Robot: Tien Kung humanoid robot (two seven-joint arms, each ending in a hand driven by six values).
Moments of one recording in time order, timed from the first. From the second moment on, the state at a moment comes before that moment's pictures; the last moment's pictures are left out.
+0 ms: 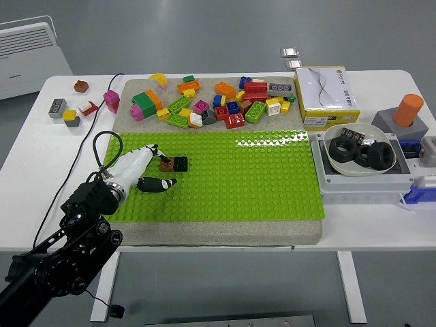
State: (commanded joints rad) left arm -0.42 0.09 -1.00 -1.10 2.09 0.03 0.24; right arm 0.11 -0.08 1.44 0.18 -1.53 -0.11 -0.23
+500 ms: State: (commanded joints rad) left arm -0.40 0.09 -1.01 -1.15 2.13 0.06 0.24; right arm 0.10 -0.07 1.42 0.18 -1.52 -0.12 -0.23
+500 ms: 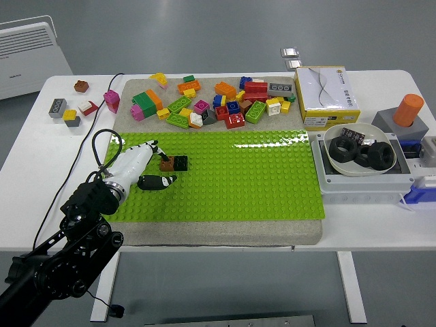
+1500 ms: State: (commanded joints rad) left arm -0.07 0.17 -1.29 -1.47 2.08 0.36 0.03; right arm 0.09 -0.07 1.38 0.18 -1.48 -0.12 -0.23
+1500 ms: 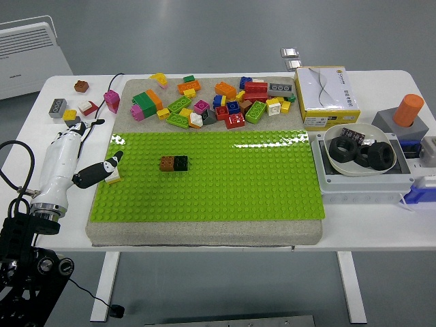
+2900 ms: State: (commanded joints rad) left arm 0.00 0.22 -1.42 -1.43 1.97 0.44 -0.10; right arm 0.08 -0.03 1.37 0.18 -1.54 -0.12 -0.24
